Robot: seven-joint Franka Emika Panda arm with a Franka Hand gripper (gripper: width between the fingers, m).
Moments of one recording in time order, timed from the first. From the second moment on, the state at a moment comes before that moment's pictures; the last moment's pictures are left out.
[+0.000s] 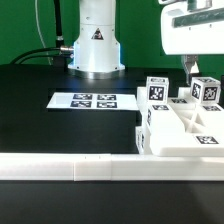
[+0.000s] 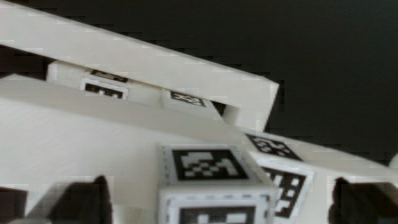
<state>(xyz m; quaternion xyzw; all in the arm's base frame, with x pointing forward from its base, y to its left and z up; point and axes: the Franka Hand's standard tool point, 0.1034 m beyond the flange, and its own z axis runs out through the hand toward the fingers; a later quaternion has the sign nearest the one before) 0.633 0.129 0.121 -0.82 0.56 -0.05 0.08</state>
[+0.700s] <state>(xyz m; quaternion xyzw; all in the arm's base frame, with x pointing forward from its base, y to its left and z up) 0.631 0.127 0.119 -0.97 0.24 -0.07 0.06</state>
